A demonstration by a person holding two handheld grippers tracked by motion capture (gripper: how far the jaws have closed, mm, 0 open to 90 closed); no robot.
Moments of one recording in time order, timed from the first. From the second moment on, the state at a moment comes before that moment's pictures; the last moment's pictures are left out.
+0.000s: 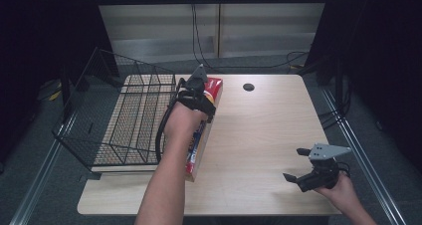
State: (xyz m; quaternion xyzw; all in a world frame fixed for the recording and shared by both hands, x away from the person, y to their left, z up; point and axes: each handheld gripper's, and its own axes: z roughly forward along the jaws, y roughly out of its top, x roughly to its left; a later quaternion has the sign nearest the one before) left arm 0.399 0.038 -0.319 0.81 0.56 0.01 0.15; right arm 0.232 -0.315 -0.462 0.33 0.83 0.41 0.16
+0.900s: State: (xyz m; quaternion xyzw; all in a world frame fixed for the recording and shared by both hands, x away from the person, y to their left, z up) left arm 0.407 0.061 -0.269 0.80 0.59 0.02 0.15; right arm 0.232 -0.315 -0.462 0.33 0.83 0.41 0.16
